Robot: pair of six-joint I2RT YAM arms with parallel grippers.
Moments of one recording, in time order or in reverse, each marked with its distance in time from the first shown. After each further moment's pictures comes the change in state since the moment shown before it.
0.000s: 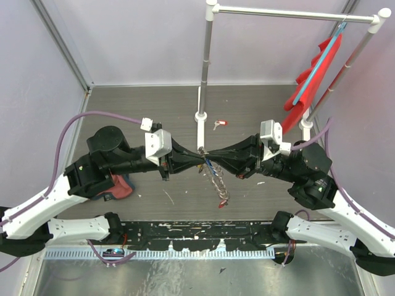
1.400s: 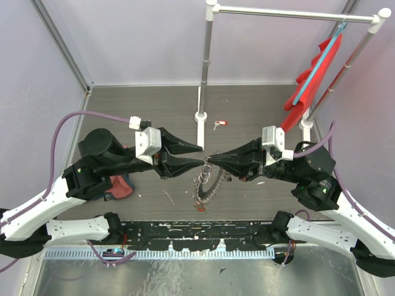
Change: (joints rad) left arm 0.000 -0.029 -0.030 0.126 -0.014 -0.037; right arm 0.000 -0.018 0.008 -0.041 -0.052 -0.066
